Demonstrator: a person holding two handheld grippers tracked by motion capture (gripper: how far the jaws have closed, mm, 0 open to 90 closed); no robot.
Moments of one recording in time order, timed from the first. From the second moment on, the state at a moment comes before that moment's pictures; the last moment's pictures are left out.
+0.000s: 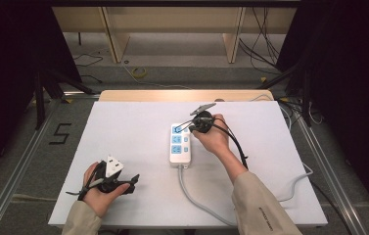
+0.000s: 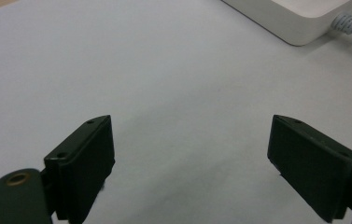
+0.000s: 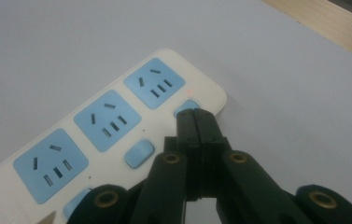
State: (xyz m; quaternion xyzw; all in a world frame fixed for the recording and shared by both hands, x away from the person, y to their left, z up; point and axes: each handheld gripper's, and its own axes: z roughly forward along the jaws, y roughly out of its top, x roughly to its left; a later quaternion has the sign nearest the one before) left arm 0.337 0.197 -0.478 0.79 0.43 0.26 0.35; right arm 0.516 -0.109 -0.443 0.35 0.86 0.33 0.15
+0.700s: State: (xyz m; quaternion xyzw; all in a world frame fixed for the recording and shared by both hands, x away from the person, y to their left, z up) left arm 0.337 0.199 -0.478 0.79 0.43 0.26 0.35; right arm 0.521 -0.099 -0.438 0.34 0.86 0.33 0.16
